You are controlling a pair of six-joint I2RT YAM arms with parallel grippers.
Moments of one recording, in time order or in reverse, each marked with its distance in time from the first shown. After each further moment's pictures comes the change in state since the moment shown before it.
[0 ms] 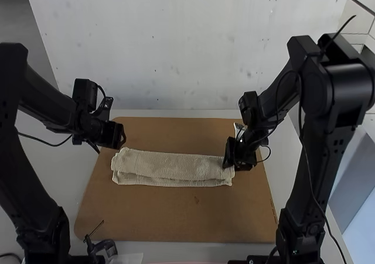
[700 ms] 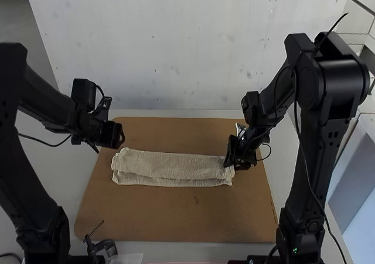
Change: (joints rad) left arm 0.013 0.000 0.000 0.001 0.000 0.000; right arm -0.039 0.061 0.050 -0.014 -0.066 0.017
